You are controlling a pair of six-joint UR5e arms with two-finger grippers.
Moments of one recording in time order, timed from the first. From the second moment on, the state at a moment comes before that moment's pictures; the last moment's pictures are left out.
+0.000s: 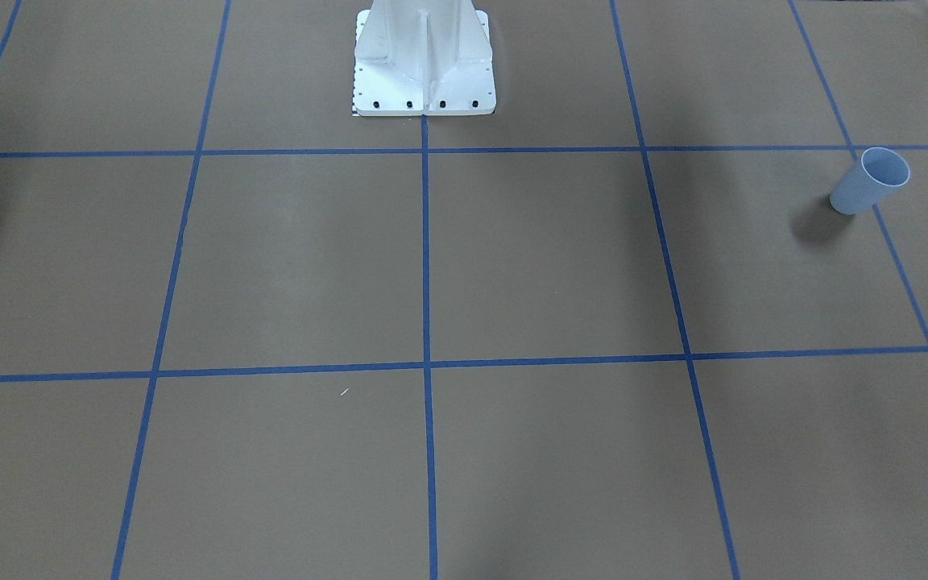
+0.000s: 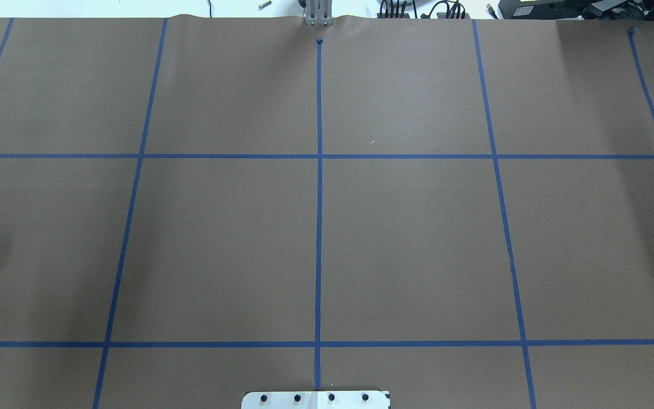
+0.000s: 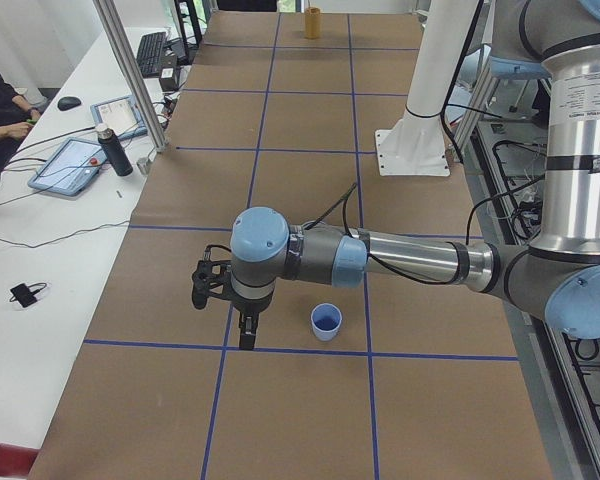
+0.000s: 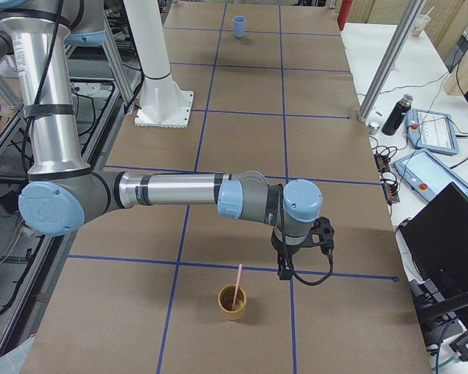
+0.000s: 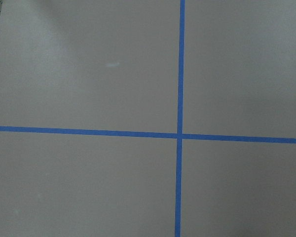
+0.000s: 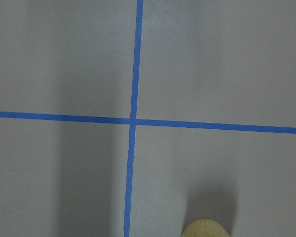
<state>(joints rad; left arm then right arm) -1.69 -1.53 -1.74 -1.60 -2.34 -0.07 1.66 -1.46 1.54 -1.73 2.34 -0.17</state>
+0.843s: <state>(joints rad) -1.68 -1.52 -1.73 -1.59 -2.34 -0.07 1.66 -1.47 1.54 -1.73 2.35 -0.17</state>
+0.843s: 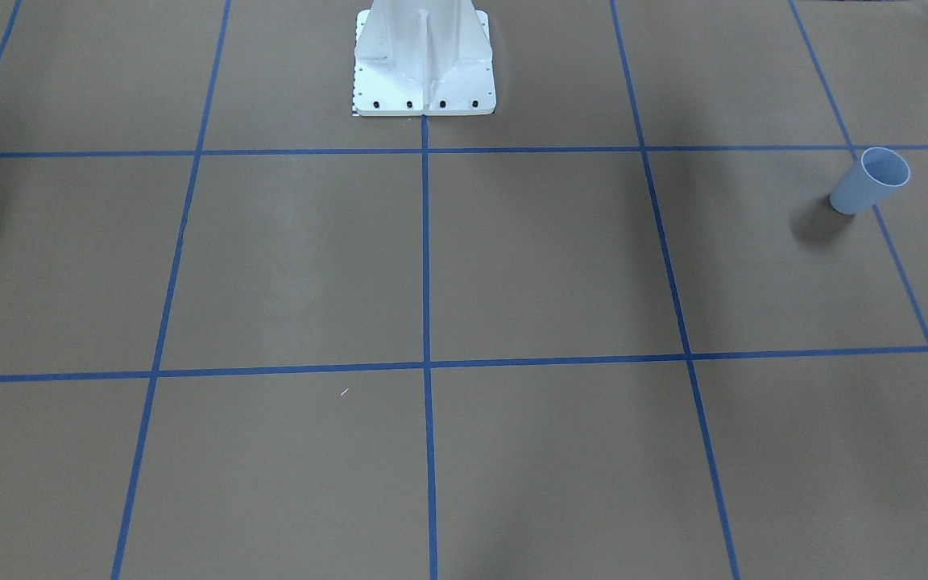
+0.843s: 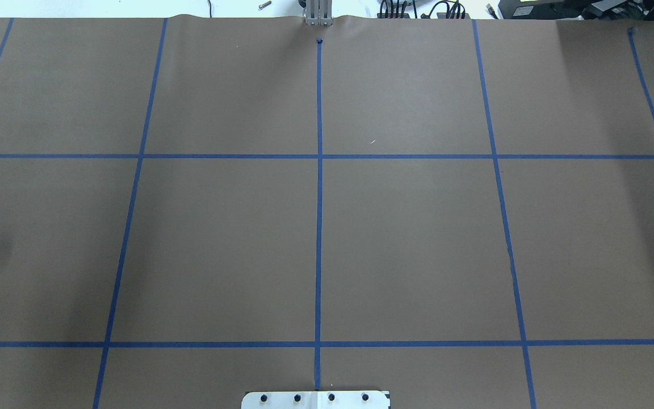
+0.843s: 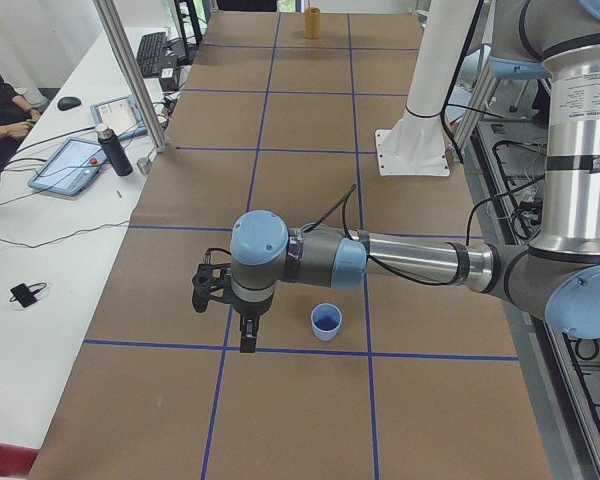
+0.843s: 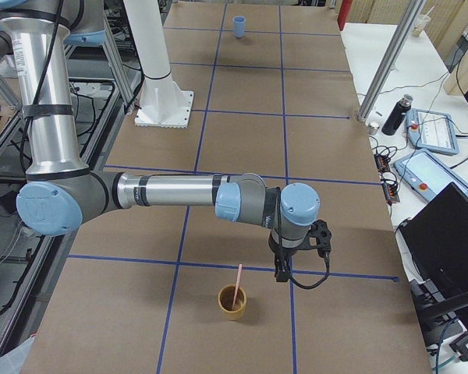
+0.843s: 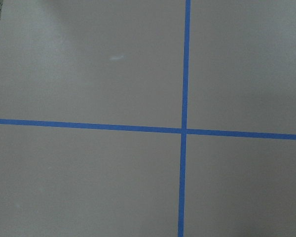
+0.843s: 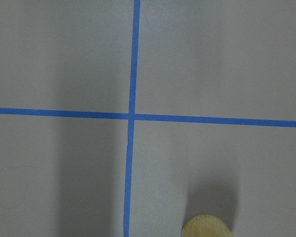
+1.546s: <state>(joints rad) -1.67 -1.52 -1.72 -1.60 -2.34 -0.07 1.66 -1.47 1.54 -1.73 2.34 -0.17</state>
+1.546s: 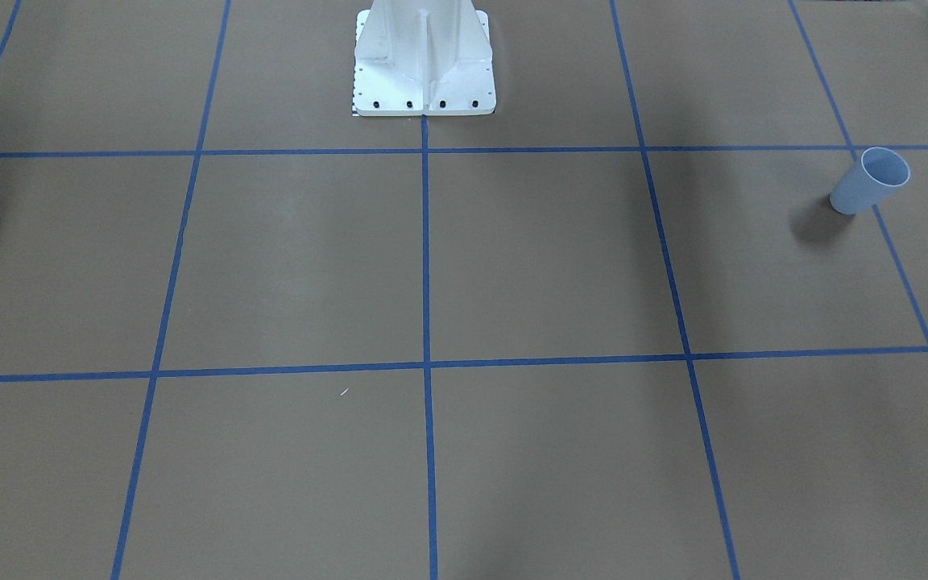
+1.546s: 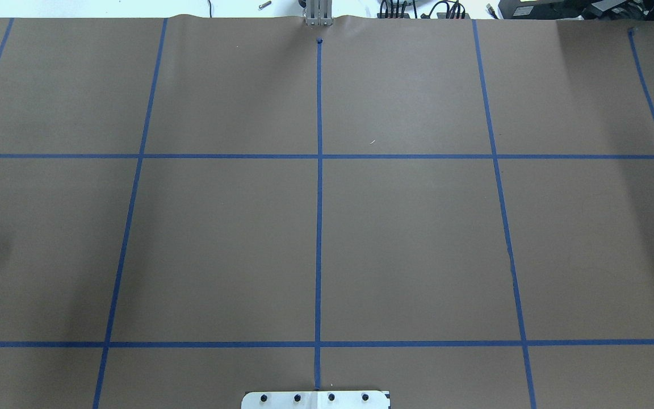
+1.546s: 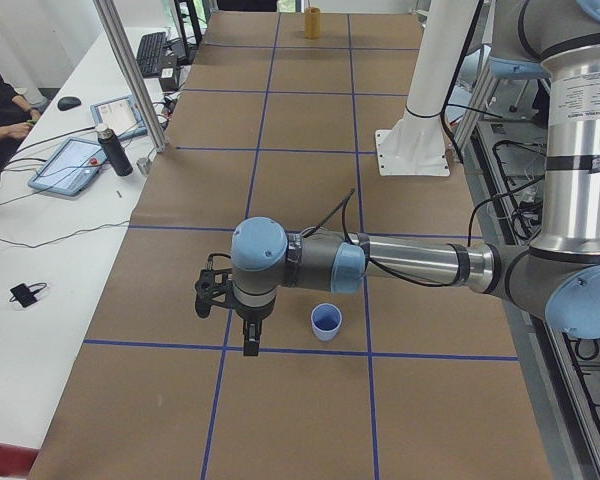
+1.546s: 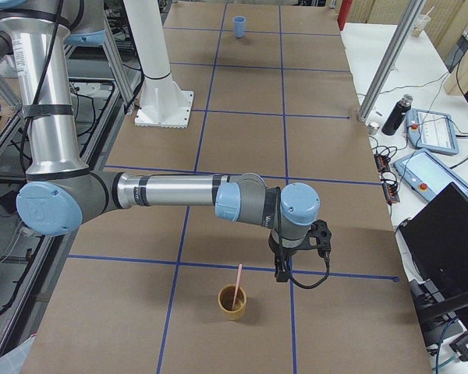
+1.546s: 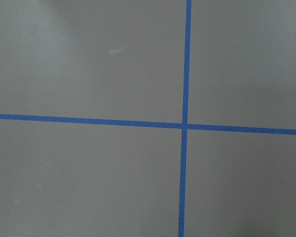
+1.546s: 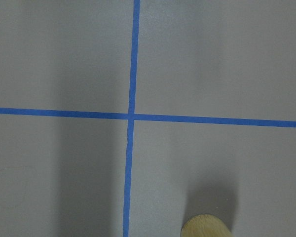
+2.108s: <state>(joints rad) -1.67 -1.52 -1.72 -1.60 -2.34 -0.07 1.66 -1.48 1.55 -1.73 2.35 -0.17</state>
